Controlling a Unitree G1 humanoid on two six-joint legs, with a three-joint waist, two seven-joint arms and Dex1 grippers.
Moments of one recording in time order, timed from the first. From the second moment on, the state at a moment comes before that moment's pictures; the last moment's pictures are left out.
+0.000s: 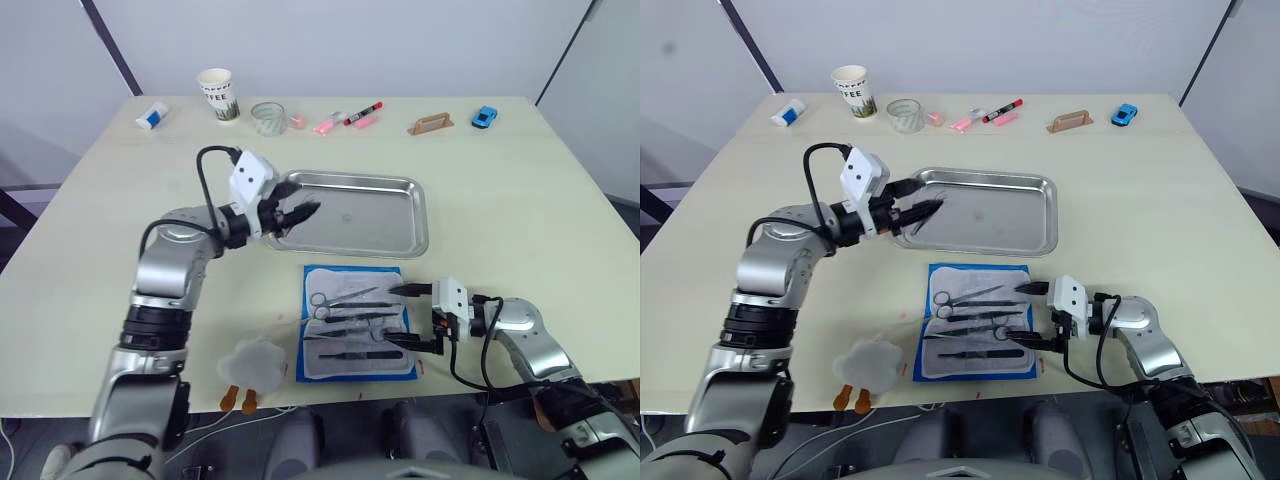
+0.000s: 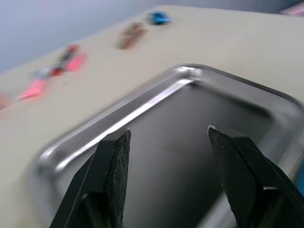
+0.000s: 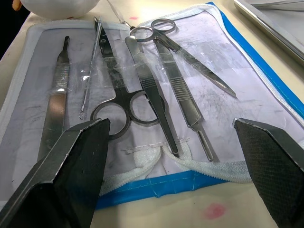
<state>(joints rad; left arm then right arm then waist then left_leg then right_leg) -0.57 0.63 -0.01 0.06 -0.29 0.42 -0.96 -0.22 -0.47 0.28 0.20 0.22 -0.13 1.15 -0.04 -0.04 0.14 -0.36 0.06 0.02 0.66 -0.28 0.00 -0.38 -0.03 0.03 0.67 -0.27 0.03</state>
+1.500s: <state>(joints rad) -0.37 0.68 -0.15 -0.04 -0.32 0.41 -1.18 -0.22 -0.46 0.28 0.20 0.22 -0.13 1.13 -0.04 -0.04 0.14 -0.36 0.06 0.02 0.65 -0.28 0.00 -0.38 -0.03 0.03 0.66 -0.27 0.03</state>
